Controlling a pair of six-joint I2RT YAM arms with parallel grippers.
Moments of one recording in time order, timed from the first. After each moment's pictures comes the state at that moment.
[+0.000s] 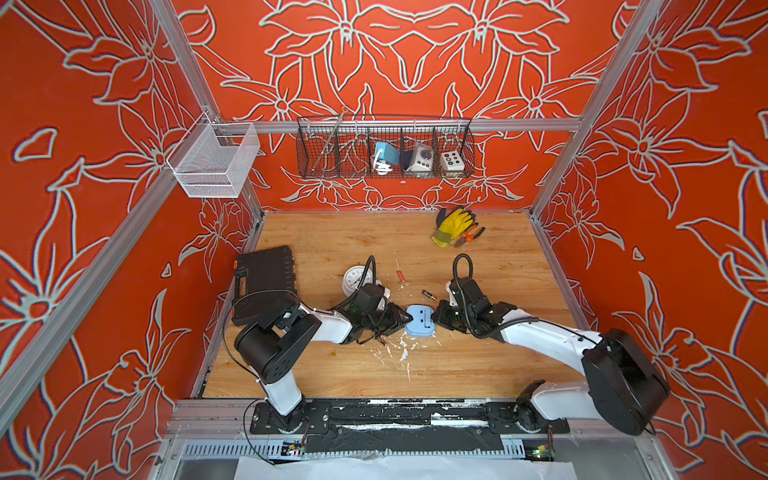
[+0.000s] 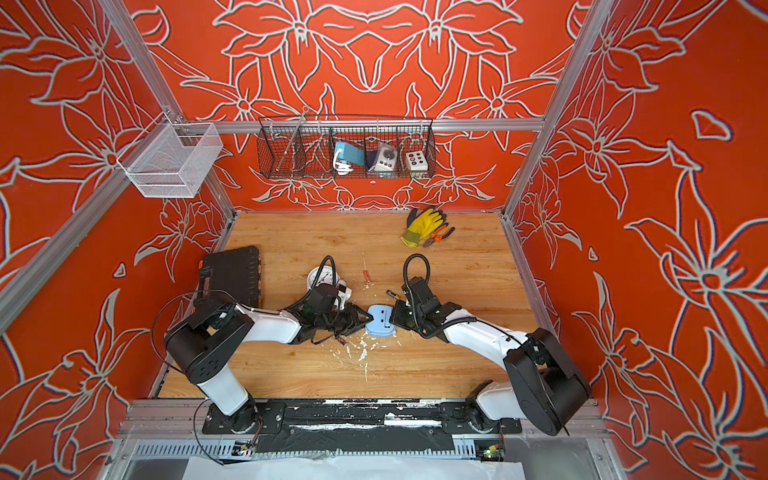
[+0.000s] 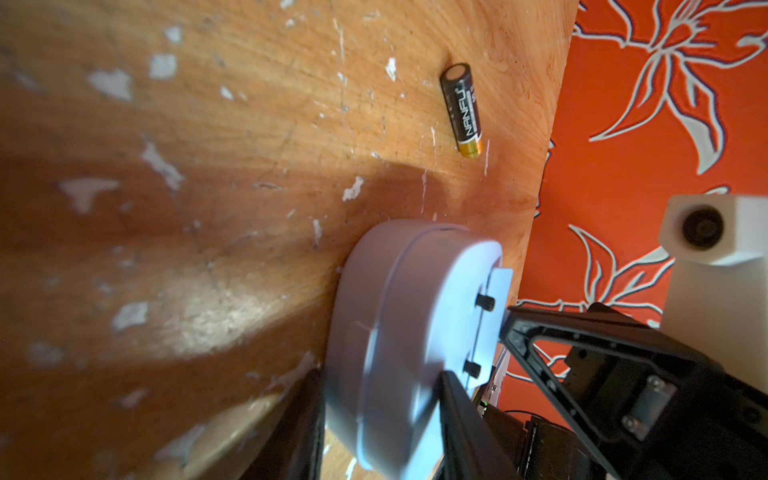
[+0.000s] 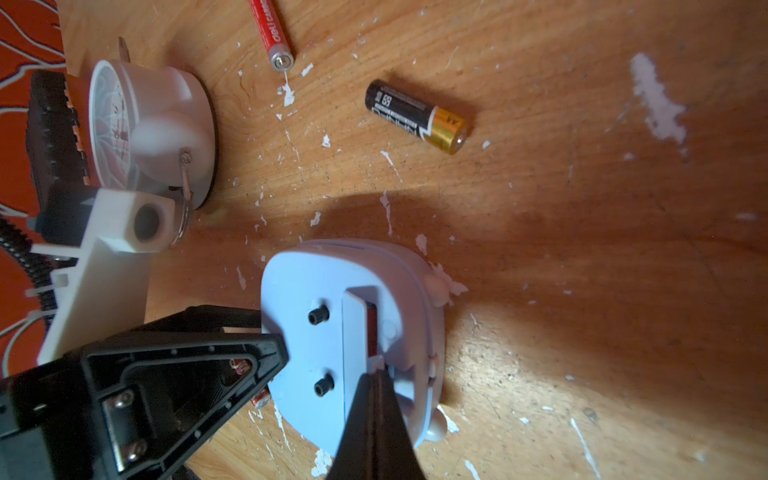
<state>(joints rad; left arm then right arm) -0.62 1.71 0.61 0.41 0.49 -1.13 0.65 1.35 0.64 -0.20 -0.20 0.87</state>
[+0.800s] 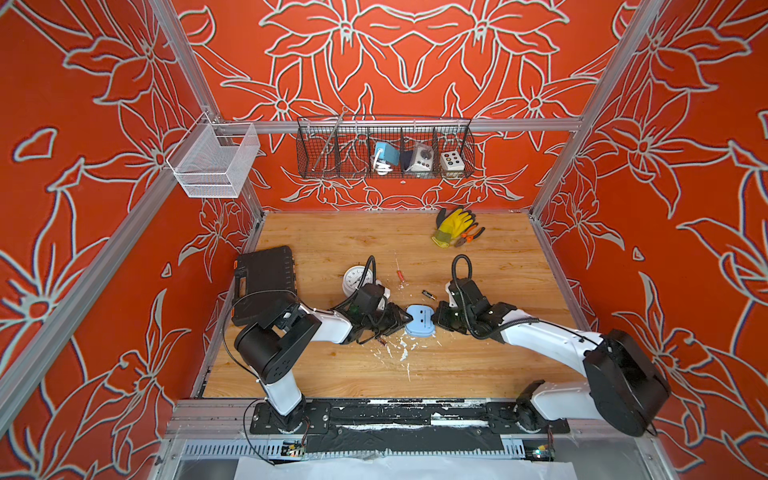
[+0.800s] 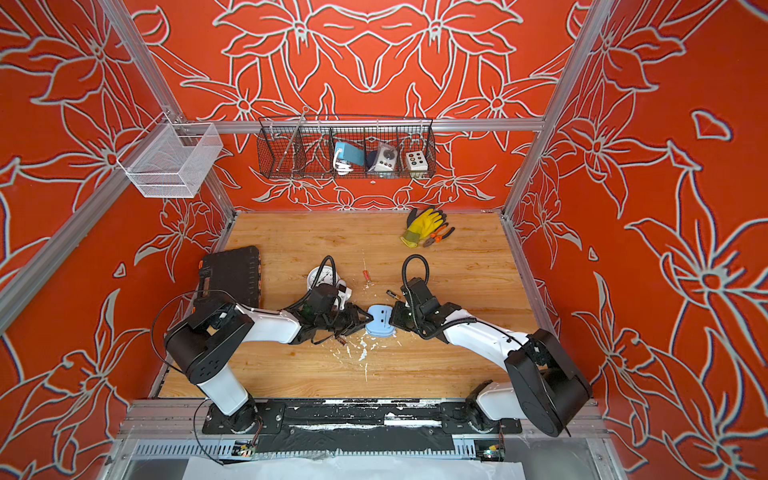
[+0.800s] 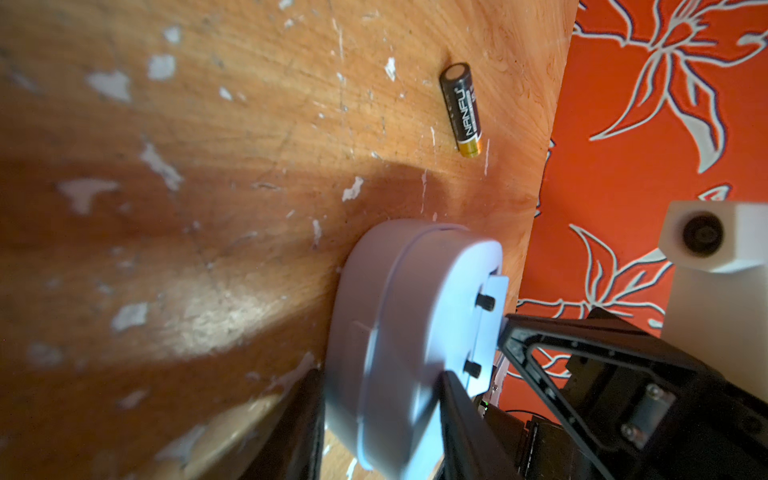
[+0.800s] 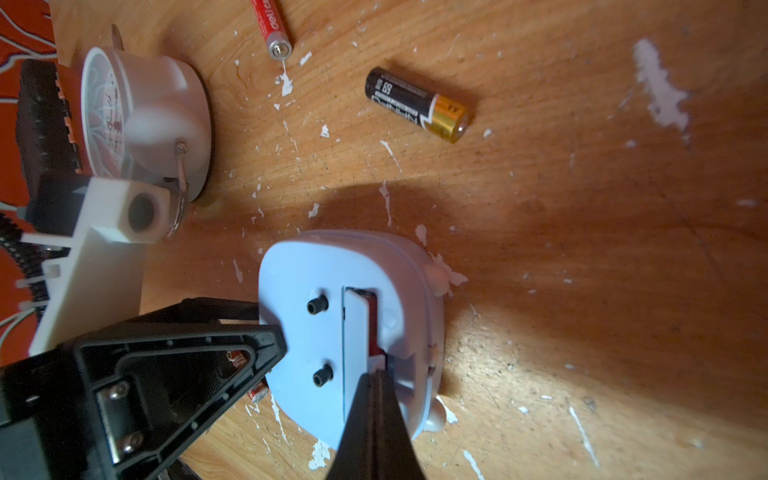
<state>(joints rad) -0.62 1.71 0.61 0.41 0.49 -1.13 0.66 1.35 0.65 -0.22 -0.19 0.87</state>
